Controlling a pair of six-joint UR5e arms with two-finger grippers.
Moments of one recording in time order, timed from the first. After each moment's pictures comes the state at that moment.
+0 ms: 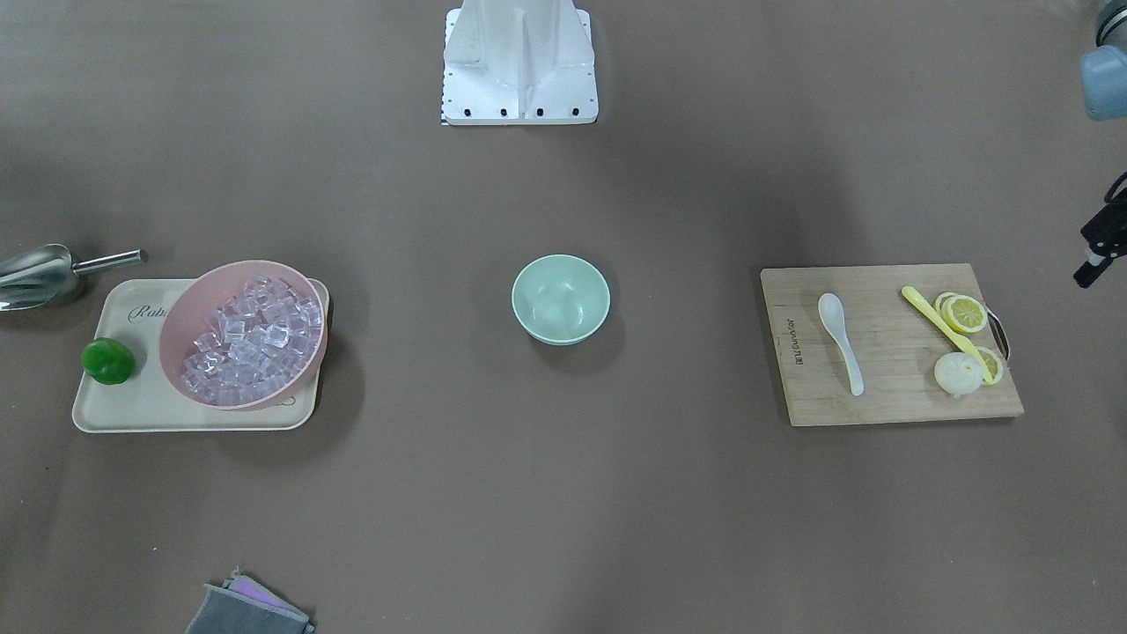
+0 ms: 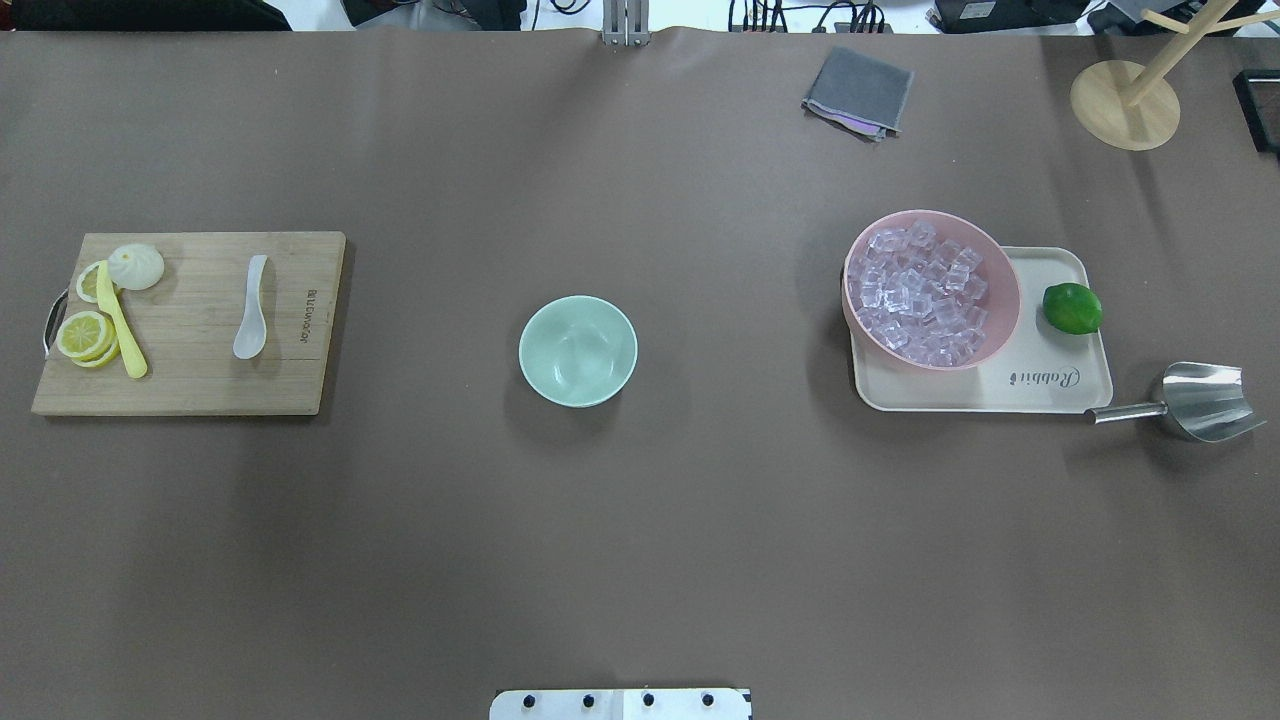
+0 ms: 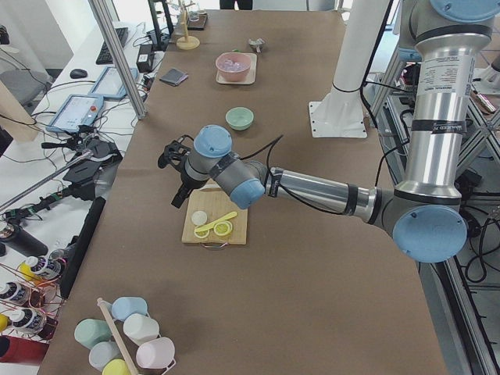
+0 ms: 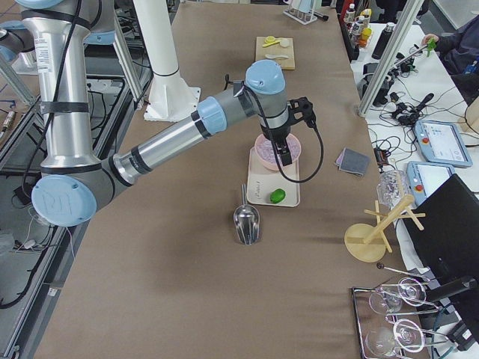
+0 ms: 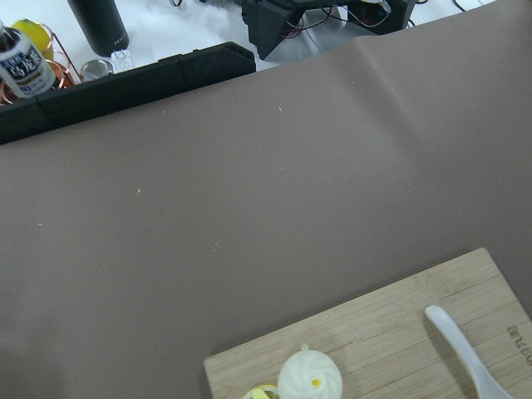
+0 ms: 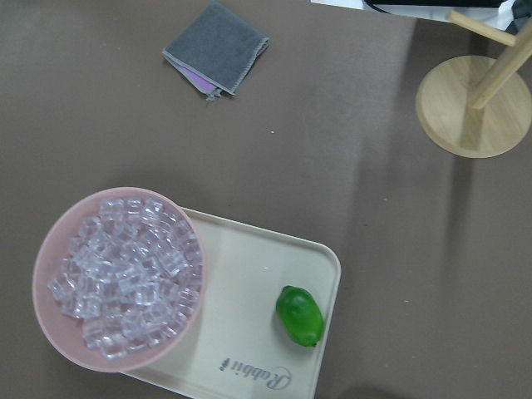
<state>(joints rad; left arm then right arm) -1.35 -1.64 -1.71 -2.19 -2.29 -0.43 1.39 -1.46 2.10 -1.64 2.39 0.33</state>
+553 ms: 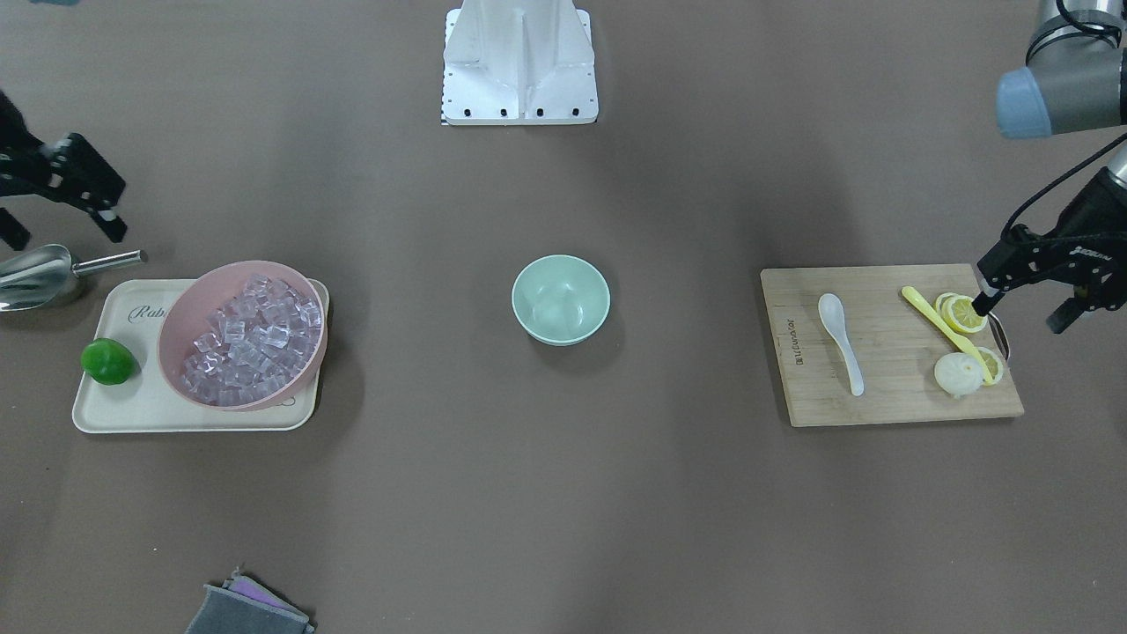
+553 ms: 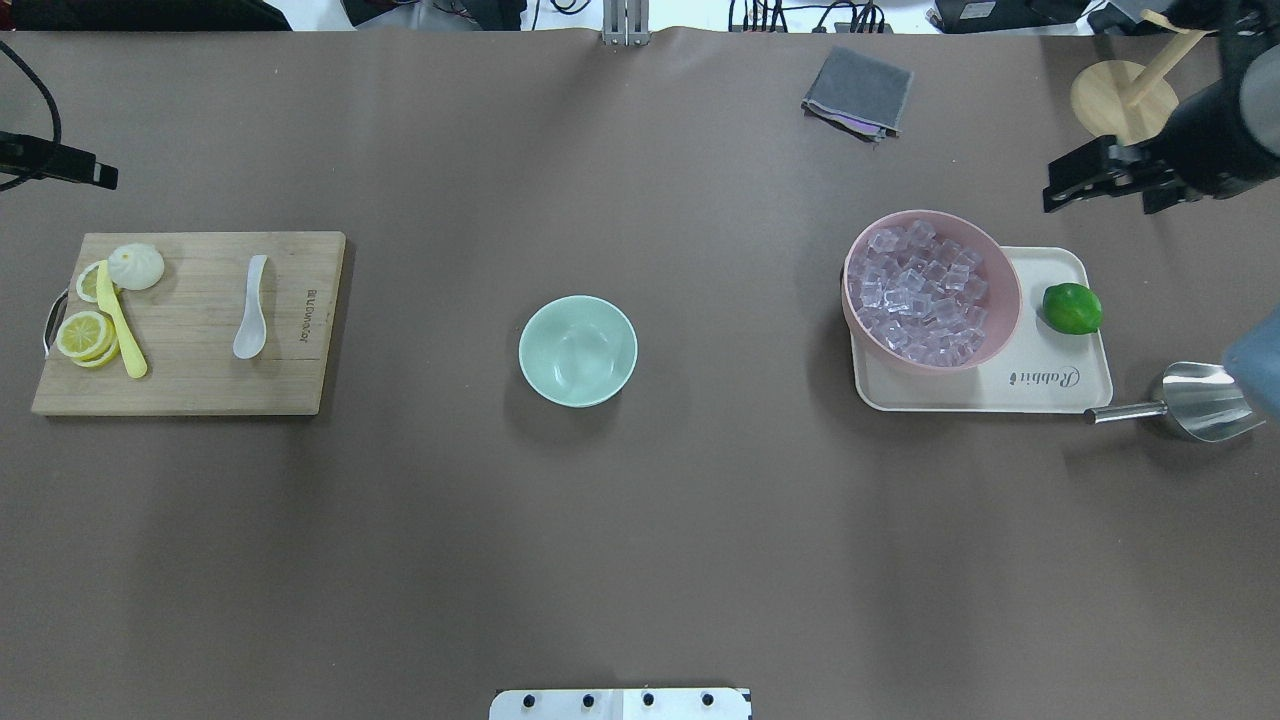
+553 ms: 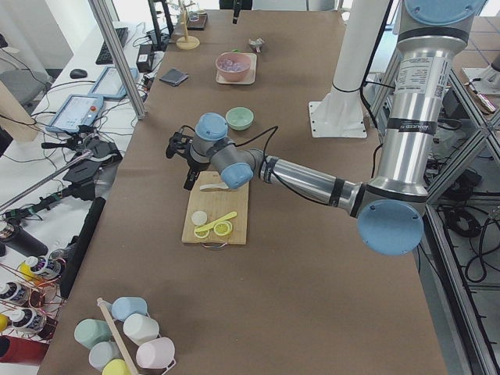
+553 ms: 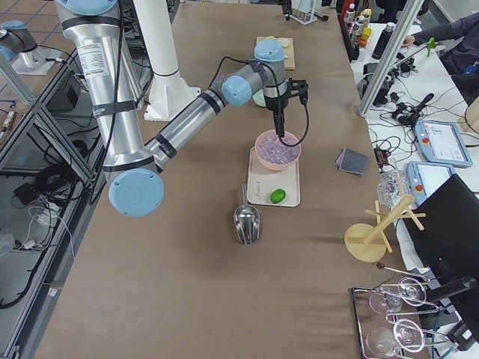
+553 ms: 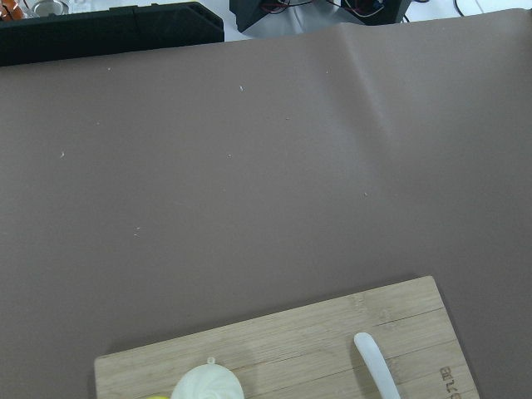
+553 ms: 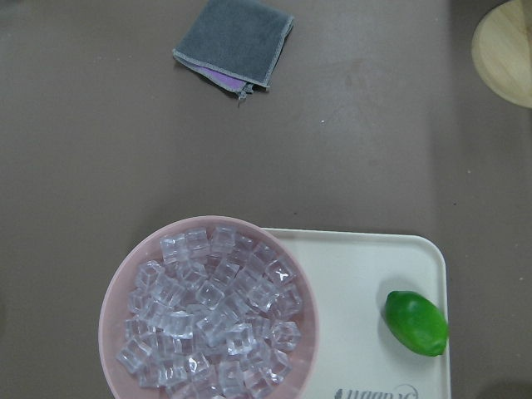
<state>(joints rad) -1.18 -1.71 -1.70 -2.19 -2.18 -0.68 1.03 -1.34 2.12 -1.64 2.05 0.84</state>
